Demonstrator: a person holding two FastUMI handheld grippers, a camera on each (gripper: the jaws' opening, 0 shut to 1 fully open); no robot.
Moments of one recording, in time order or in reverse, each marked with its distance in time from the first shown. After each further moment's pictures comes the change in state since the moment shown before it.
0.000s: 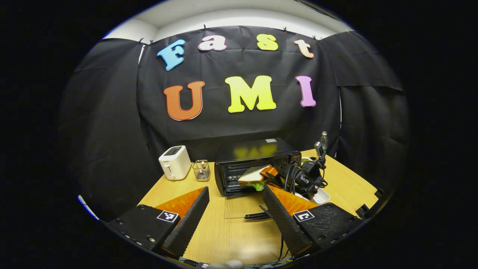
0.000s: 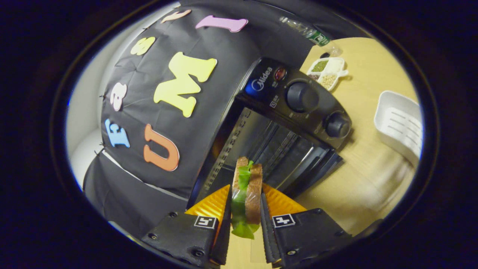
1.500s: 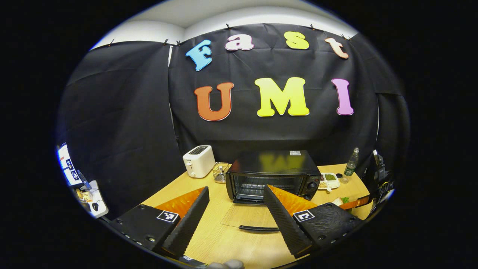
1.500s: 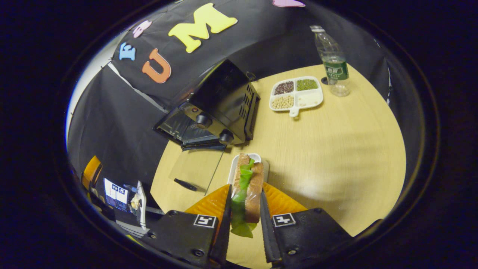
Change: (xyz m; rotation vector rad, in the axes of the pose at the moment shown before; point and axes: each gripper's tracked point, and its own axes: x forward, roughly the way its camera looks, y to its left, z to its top) left arm 0.019 -0.027 0.050 -0.098 0.015 0.322; right arm -0.207 -0.136 0.170 -0.591 0.659 -0.146
